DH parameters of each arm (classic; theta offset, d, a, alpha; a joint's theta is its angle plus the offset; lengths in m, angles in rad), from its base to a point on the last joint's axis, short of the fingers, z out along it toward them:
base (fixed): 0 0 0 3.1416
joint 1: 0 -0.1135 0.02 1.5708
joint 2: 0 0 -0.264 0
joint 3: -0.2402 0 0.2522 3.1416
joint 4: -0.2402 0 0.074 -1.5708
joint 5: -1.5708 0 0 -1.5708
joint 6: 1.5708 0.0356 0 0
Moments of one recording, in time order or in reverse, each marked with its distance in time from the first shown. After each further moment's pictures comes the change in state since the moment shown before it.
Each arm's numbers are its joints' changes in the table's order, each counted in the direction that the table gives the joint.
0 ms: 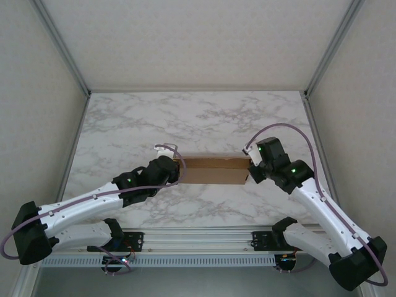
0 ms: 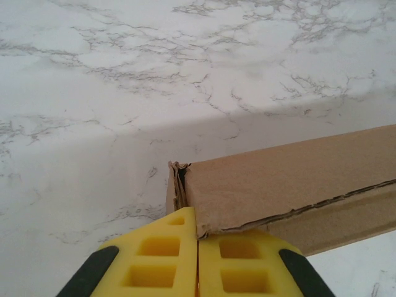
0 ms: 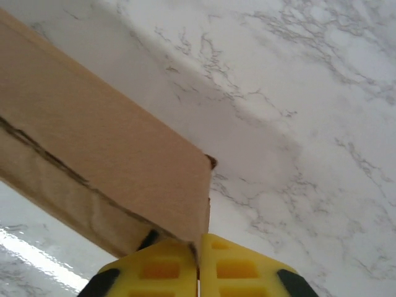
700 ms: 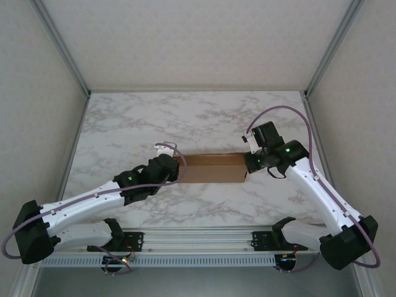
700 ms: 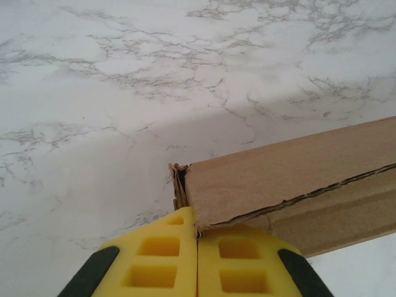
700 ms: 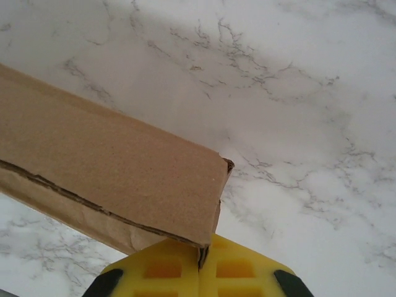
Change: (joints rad) left arm -0.012 0.023 -0.013 -0.006 0.028 0.033; right arm 0.022 0.193 -0.216 -0.158 0.101 0.278
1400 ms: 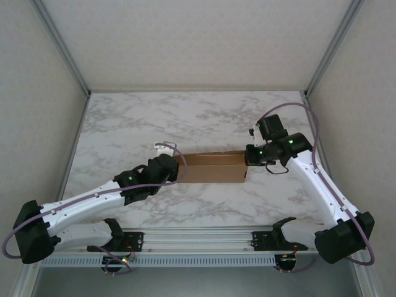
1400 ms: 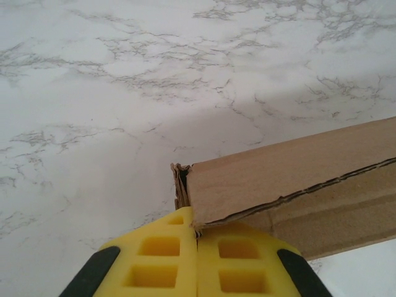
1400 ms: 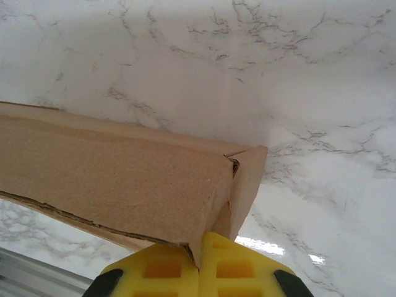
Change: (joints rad) left arm 0.000 0.001 0.000 -0.008 0.022 0.011; right arm 0.093 0.050 -0.071 -0.055 0.214 0.258
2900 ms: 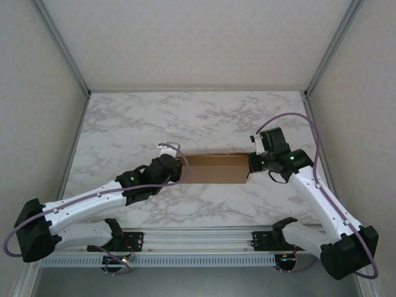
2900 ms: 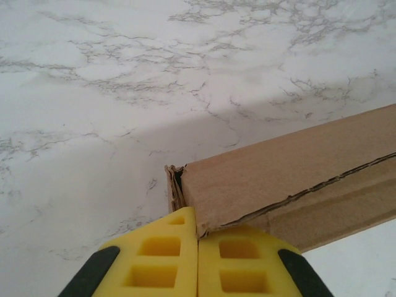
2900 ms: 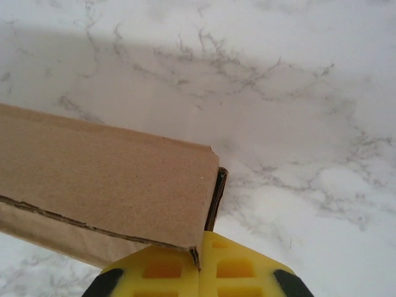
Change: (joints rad) left arm 0.007 0.015 0.009 0.064 -0.046 0.003; right arm -0.017 -0.151 0.246 0.240 -0.181 -0.171
